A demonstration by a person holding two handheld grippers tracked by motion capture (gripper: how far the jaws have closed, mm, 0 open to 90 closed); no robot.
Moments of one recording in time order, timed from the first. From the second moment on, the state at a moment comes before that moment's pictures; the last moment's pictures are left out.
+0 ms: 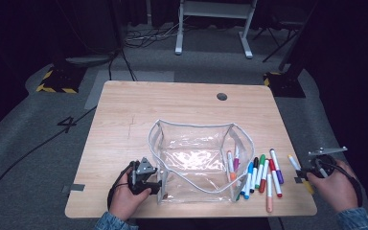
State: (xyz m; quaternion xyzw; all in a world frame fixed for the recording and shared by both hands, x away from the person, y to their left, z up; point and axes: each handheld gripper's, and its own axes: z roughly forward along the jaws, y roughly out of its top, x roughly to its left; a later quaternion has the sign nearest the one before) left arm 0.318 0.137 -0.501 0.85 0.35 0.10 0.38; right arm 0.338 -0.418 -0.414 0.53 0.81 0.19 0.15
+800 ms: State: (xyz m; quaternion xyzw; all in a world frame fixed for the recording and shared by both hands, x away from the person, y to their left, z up) left arm 0.308 0.149 -0.504 0.85 0.37 0.13 0.35; right arm 0.337 -0.303 -0.282 0.33 0.90 0.26 0.15
